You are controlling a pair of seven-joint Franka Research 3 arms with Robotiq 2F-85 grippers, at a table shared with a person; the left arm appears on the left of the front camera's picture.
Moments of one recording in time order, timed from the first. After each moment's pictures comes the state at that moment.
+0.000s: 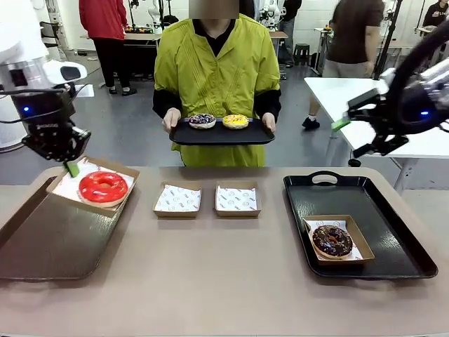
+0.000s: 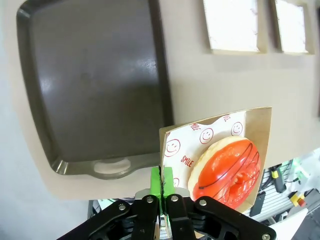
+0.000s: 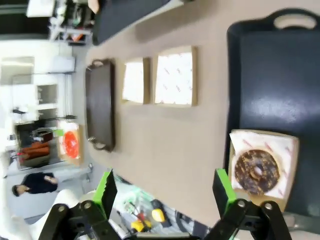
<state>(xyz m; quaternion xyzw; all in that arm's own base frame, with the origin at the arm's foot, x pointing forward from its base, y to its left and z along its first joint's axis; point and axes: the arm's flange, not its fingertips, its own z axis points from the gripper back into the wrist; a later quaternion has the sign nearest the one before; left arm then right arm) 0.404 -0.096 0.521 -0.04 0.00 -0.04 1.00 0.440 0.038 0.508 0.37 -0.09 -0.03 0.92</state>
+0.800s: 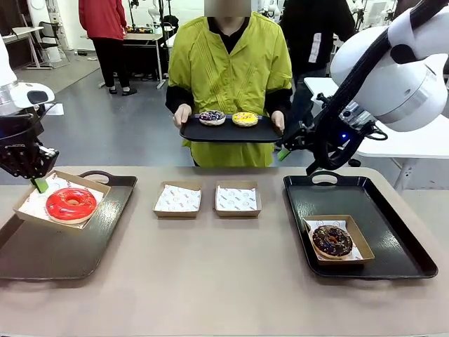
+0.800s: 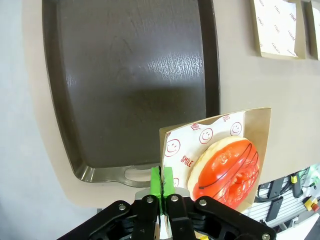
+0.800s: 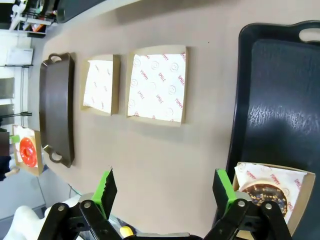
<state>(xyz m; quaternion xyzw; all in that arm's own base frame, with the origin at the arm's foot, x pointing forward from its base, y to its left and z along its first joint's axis) 0.403 -0.035 0.487 -0.02 -0.01 -0.03 1.00 0.463 0.137 0.457 0.27 -0.10 0.01 0.96</state>
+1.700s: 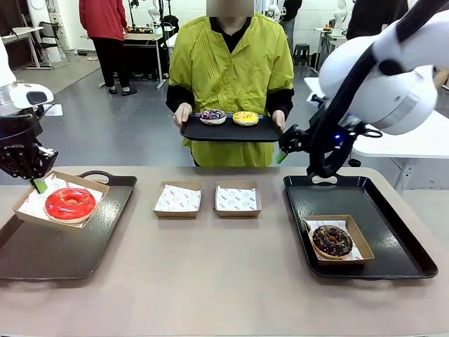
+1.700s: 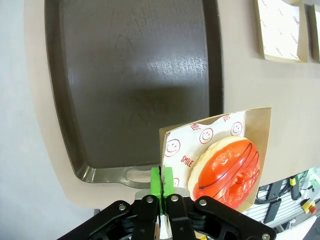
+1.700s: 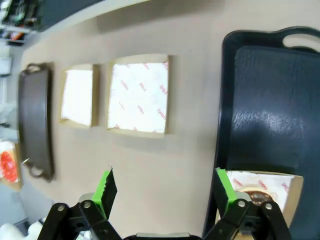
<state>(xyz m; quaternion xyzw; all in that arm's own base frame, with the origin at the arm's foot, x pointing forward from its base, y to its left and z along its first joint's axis) 0.406 -0.025 0.483 -0.03 -0.01 -0.02 1.00 0.469 0.163 0.450 0.20 -0.12 0.00 0.97</state>
